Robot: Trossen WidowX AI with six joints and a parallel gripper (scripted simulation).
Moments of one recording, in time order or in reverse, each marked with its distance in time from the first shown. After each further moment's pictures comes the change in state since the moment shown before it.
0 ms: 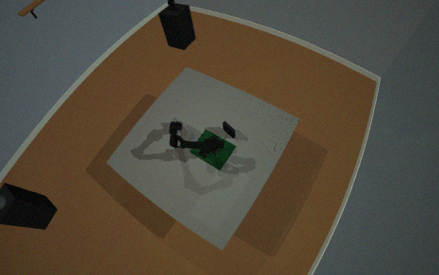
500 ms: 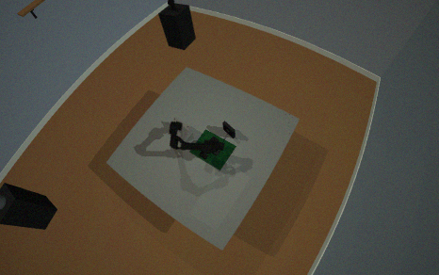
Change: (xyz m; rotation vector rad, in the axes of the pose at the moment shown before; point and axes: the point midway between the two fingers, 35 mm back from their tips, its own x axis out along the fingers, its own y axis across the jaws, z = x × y) arm 0.022 -0.001 0.007 0.004 -0.005 0.000
